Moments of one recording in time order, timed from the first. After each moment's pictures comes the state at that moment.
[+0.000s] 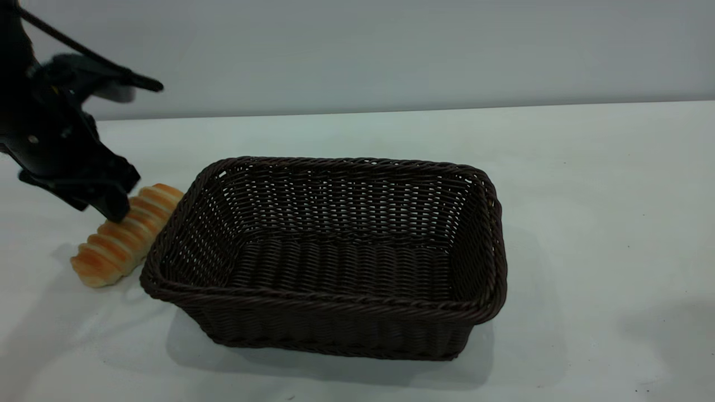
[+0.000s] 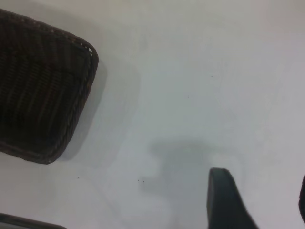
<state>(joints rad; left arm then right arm) -0.07 2.07 -1.12 0.08 0.26 0.19 0.19 1.18 -1.38 -0.02 1.24 -0.06</state>
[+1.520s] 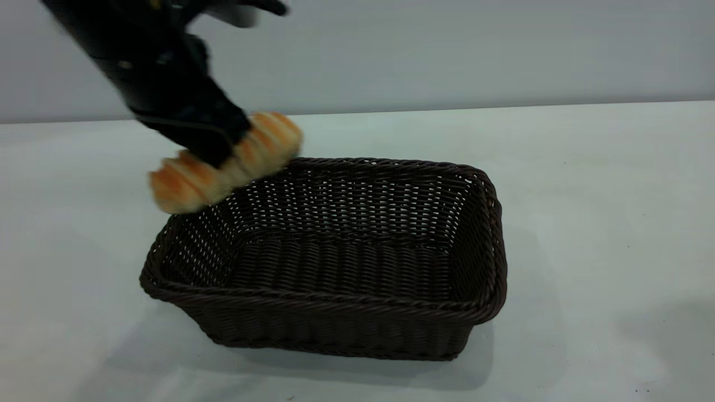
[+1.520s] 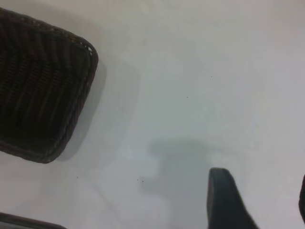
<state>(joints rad) -0.44 1.84 -1.12 0.05 0.41 0.17 0.19 1.18 -1.38 -0.02 1.24 -0.06</state>
